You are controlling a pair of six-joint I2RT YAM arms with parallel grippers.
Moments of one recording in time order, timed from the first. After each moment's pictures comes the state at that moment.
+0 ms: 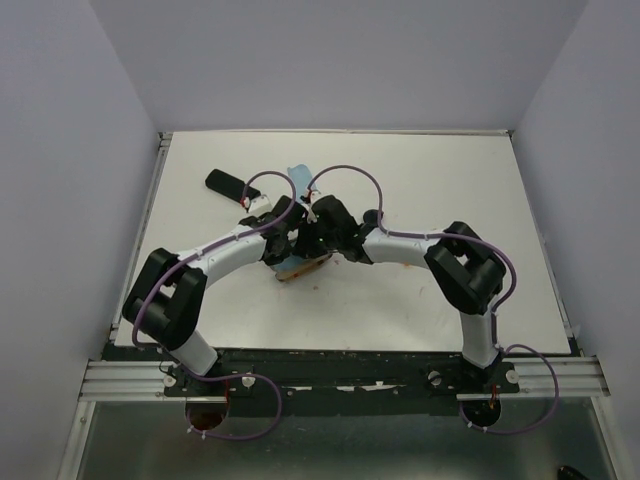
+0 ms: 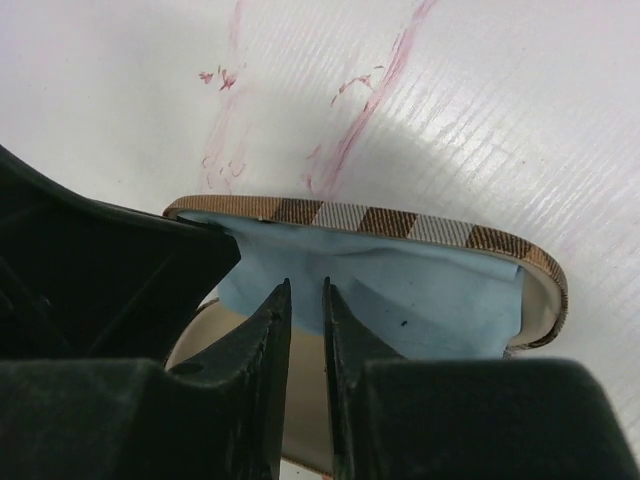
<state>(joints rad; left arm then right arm) -0.56 1.59 0.98 -0.54 -0.38 -0.97 0.83 1.99 1.24 0.10 -0.14 0.46</state>
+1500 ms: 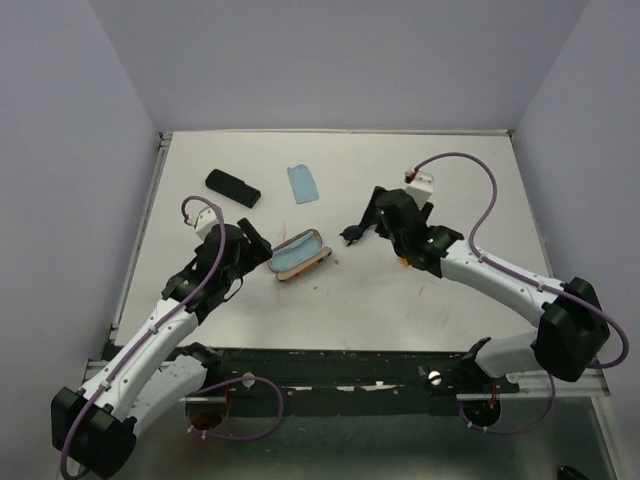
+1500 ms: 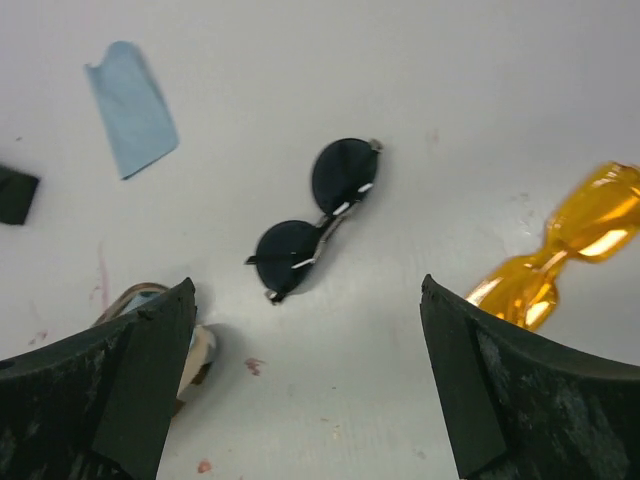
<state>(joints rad) -0.49 0.83 0.66 -0.48 -0.32 -0.88 0.75 1.40 1.00 -0.19 0.58 0.70</state>
